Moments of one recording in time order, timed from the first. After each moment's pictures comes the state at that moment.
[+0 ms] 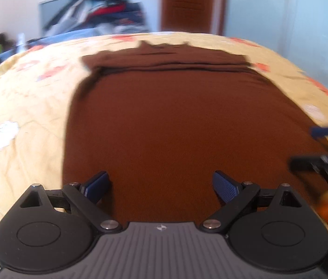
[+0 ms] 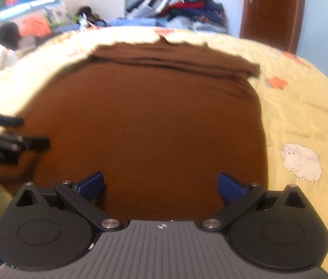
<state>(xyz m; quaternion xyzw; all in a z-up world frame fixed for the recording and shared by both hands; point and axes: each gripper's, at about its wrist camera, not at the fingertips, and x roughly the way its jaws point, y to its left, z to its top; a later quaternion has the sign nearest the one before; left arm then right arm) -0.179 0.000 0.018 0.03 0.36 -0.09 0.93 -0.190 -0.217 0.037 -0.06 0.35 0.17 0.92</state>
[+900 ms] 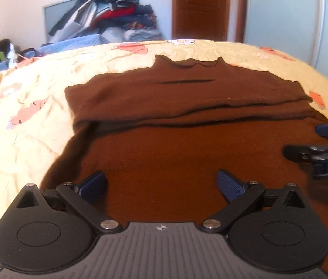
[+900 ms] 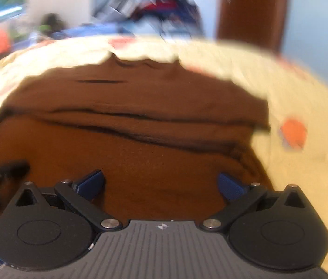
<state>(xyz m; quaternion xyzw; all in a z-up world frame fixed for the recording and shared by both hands) -0.001 0.003 0.010 0.02 0.35 -0.05 0.94 0.005 -0.218 0.019 -0.03 0.34 0.10 0.93</state>
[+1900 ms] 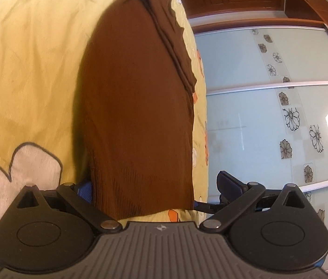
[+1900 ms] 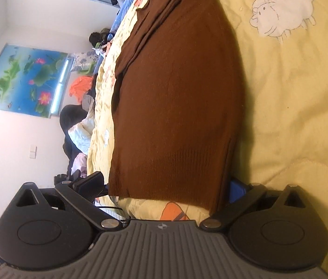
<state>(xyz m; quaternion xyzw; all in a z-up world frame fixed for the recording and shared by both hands) -0.166 0.154 -0.011 -0.49 0.47 -0.28 0.68 -0.151 -0.352 0.010 0.41 0.52 0.29 0.70</state>
